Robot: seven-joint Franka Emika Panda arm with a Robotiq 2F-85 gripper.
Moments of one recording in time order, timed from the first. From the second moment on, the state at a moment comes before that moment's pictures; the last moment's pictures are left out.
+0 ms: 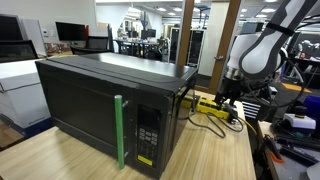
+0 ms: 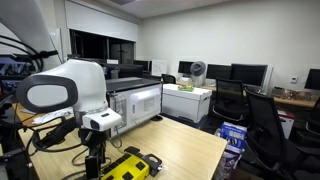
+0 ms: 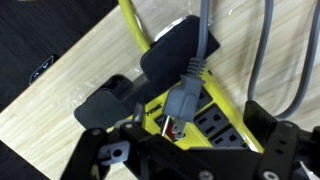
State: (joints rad) arm -0.30 0.11 -0.38 -2.78 -0.20 2.95 0.20
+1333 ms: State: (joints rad) arm -0.23 0.08 -0.43 -2.77 -0.39 2.84 0.36
